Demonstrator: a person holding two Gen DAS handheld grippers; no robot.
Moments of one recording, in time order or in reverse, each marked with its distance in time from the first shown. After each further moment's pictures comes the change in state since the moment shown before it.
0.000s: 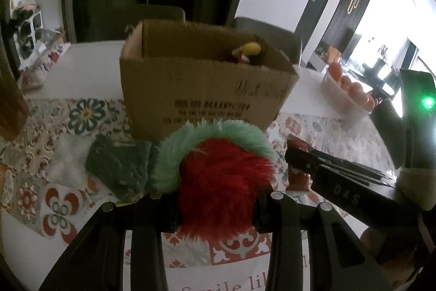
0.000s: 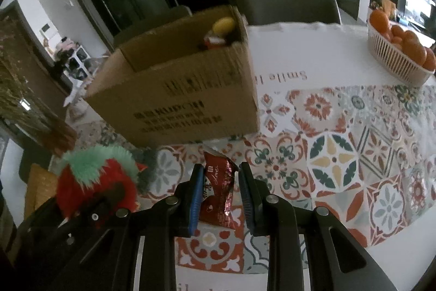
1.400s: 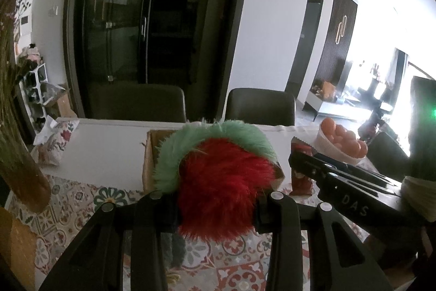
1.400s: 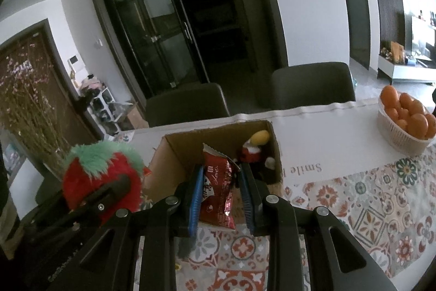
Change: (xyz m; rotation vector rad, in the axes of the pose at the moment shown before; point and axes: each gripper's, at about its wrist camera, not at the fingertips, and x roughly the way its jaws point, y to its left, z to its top) left arm -0.082 -0.016 0.090 0.088 -0.288 0.026; right arm -0.074 0.043 0.082 -0.063 -0.293 0.085
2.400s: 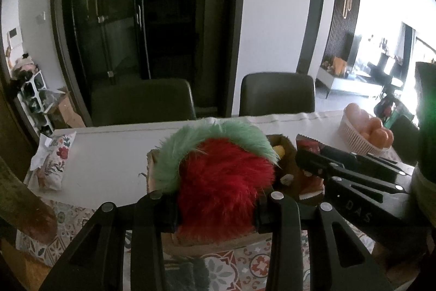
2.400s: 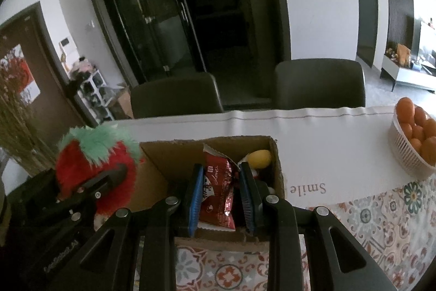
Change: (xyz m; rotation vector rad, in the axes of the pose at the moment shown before) left arm 0.087 0.012 0.048 0.080 0.103 0.064; right arm 0.086 -0.009 0.040 -0.054 0.107 -0.038
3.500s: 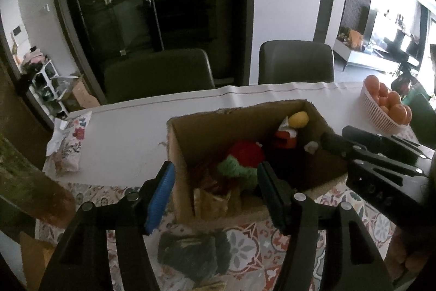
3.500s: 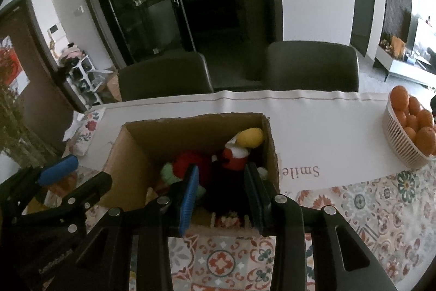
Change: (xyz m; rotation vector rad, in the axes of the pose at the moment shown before) left arm 0.018 0.008 -0.013 0.035 0.173 0.092; right arm 0.004 -0.001 -0.008 0.002 0.086 -0.053
